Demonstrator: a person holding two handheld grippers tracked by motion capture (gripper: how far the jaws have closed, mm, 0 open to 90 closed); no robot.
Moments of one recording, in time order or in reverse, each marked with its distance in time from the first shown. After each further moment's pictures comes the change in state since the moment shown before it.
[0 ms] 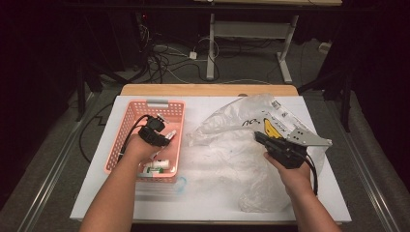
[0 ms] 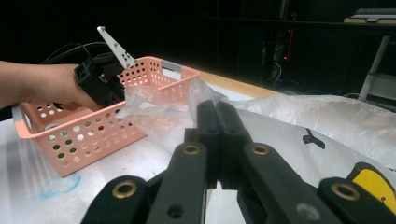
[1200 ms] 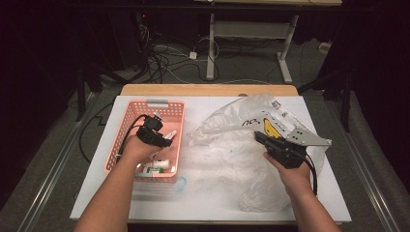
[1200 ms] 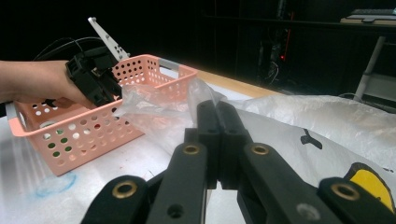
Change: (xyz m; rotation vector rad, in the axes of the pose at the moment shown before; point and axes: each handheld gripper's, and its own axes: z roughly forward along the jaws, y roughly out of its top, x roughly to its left) left arm 0.001 -0.004 -0.006 -0.028 -0.032 -0.043; right arm 0.001 0.000 0.001 0.009 -0.012 -0.007
